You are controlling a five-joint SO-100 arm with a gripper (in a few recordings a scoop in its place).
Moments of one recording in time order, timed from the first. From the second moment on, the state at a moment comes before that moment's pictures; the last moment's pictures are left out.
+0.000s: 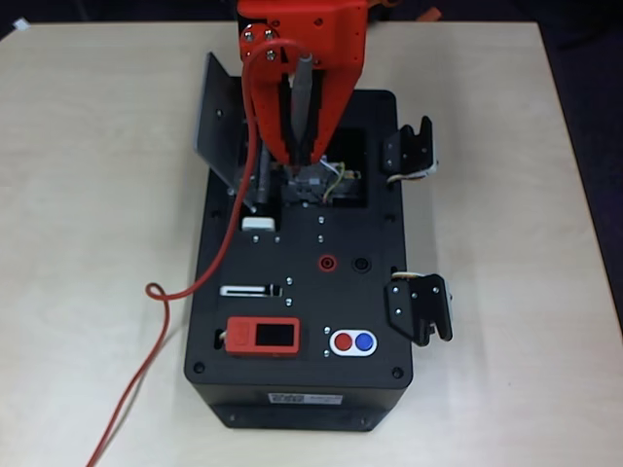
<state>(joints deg) -0.4 88.7 51.7 101.6 77.5</state>
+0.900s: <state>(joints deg) -0.5 116.7 90.4 87.8 75.3</state>
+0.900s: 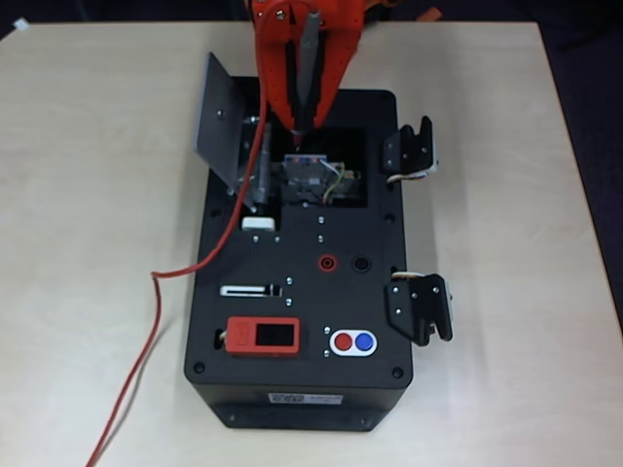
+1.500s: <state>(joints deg) -0.7 124.3 102.1 81.8 75.3</state>
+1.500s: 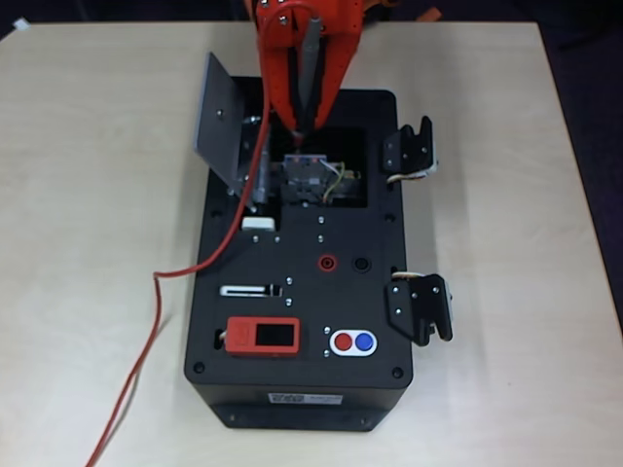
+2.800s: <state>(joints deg) 0.6 125.5 106.9 79.3 72.3</state>
